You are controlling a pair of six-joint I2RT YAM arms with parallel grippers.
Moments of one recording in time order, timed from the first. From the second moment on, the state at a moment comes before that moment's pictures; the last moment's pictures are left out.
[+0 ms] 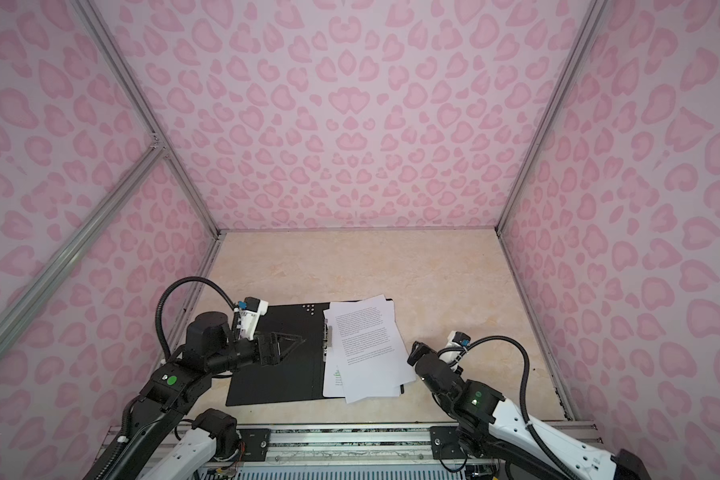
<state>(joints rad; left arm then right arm) -0.41 0.63 0.61 -0.58 0.53 -0.52 0.81 0.51 0.24 -0.48 0.54 1.16</state>
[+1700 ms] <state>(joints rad) -0.98 1.53 0.64 0.05 0.13 -0.98 0.27 1.42 0.53 -0.07 -0.62 0.46</state>
